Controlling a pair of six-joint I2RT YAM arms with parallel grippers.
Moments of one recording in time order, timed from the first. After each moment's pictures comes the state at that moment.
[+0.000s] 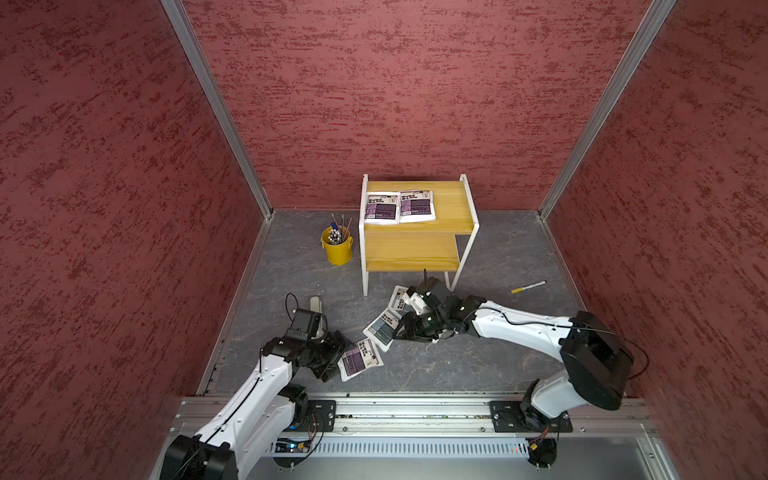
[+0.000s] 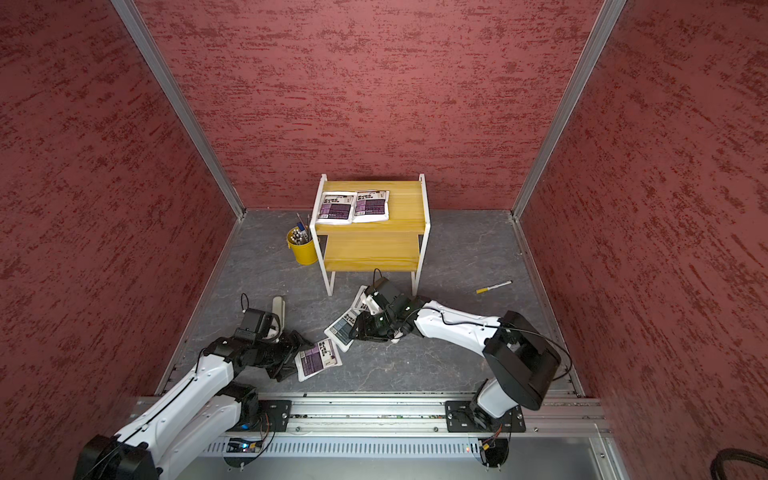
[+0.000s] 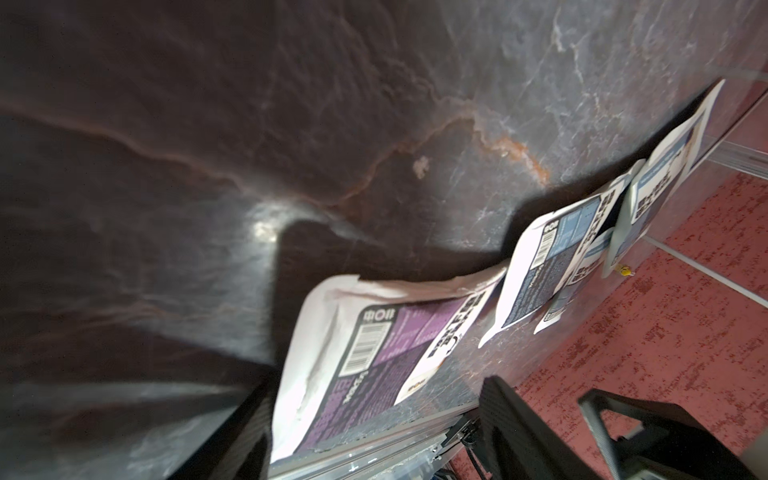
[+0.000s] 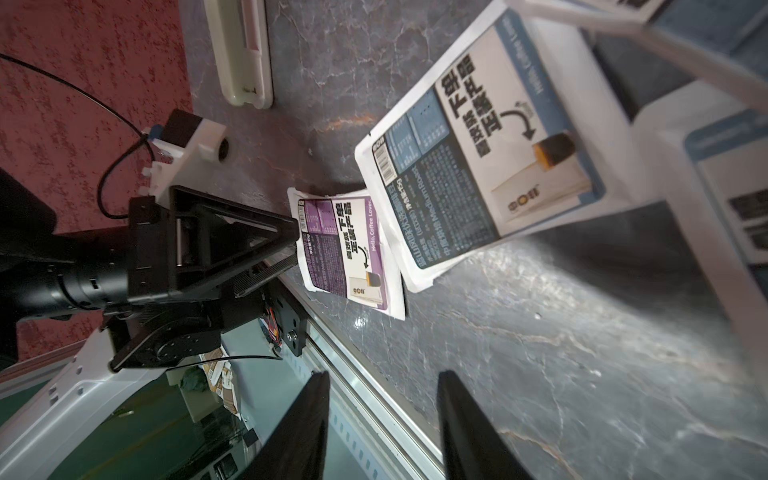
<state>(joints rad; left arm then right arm) -0.22 0.83 0.31 -0.67 0.51 -1.10 0.87 1.57 0.91 -0.27 -0.53 0.85</state>
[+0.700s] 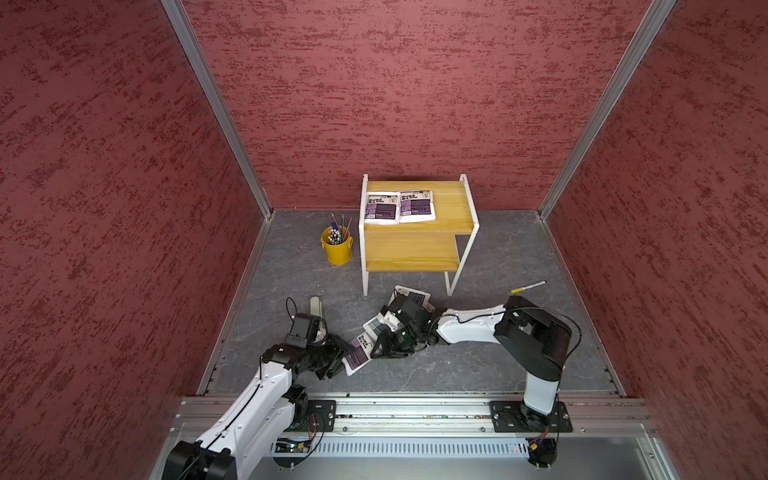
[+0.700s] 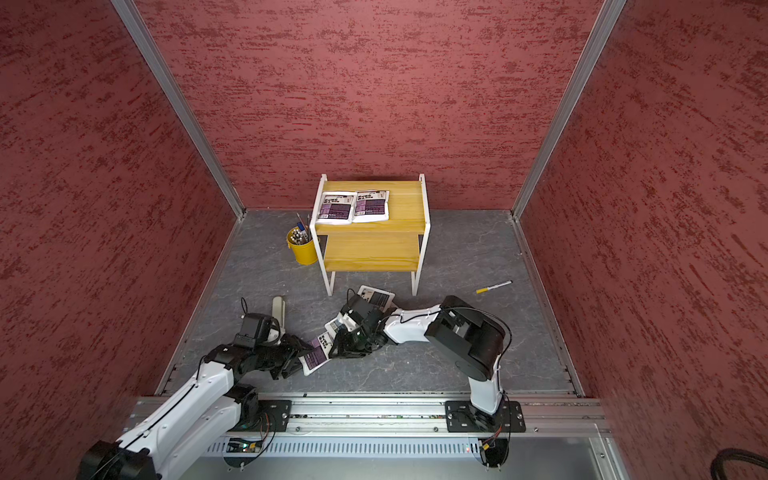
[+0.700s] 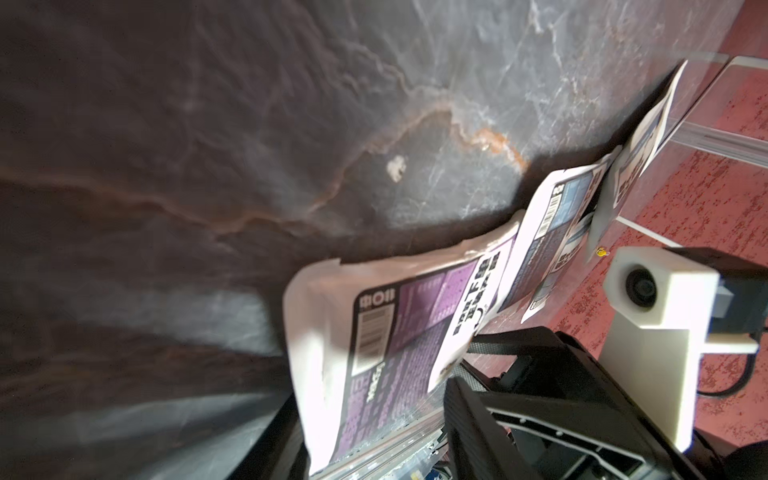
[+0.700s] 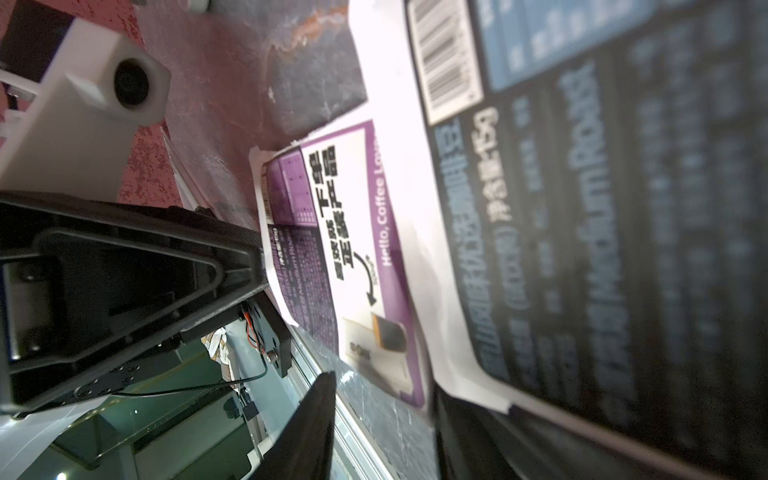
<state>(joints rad) -0.22 0.78 0.24 -0.58 0.55 -1.11 0.99 1.88 0.96 -0.01 -0.61 0.93</state>
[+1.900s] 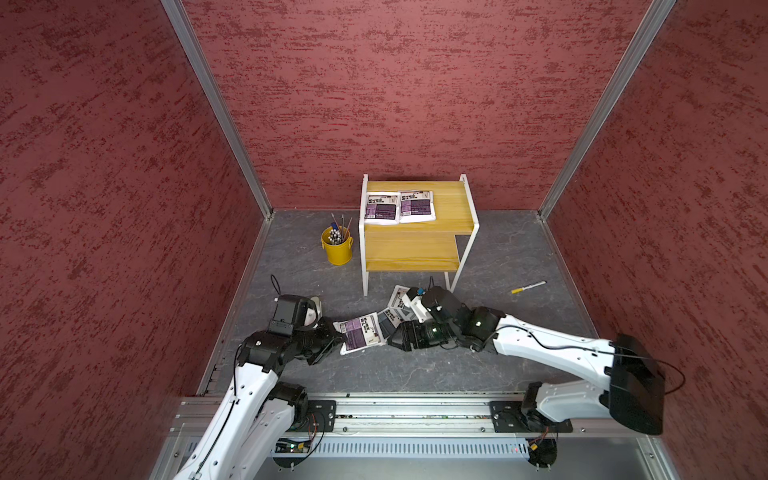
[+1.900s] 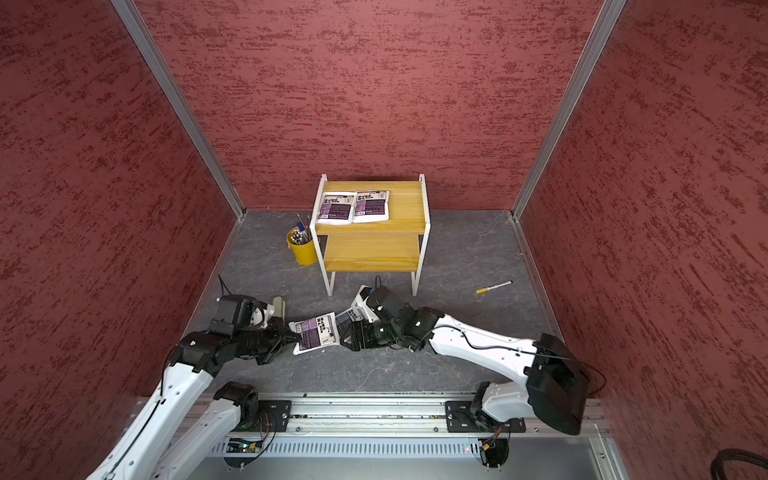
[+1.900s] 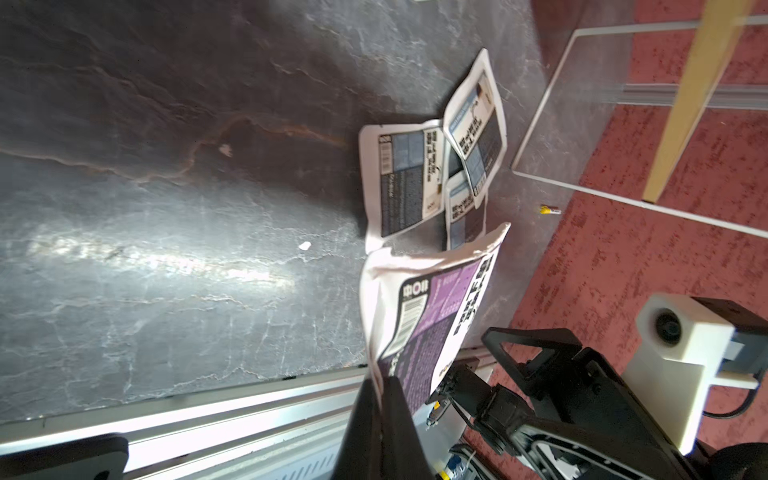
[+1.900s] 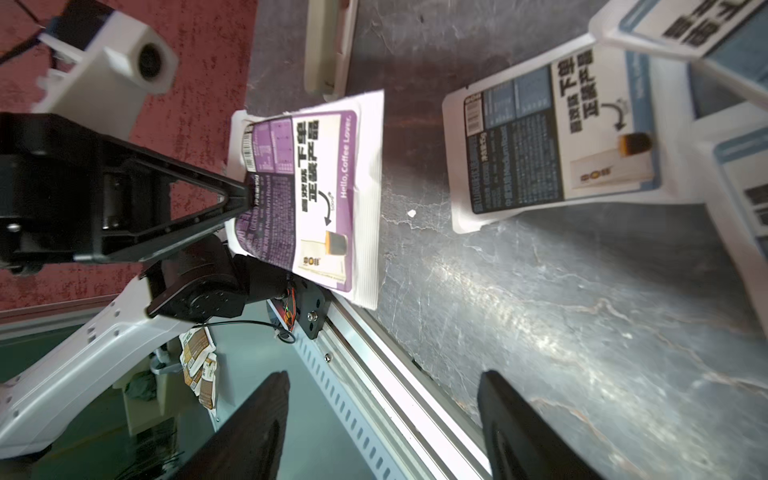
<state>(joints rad) -0.21 0.67 0.64 -0.97 0.54 -0.94 0.99 1.31 0.88 -0.33 -0.36 0.82</state>
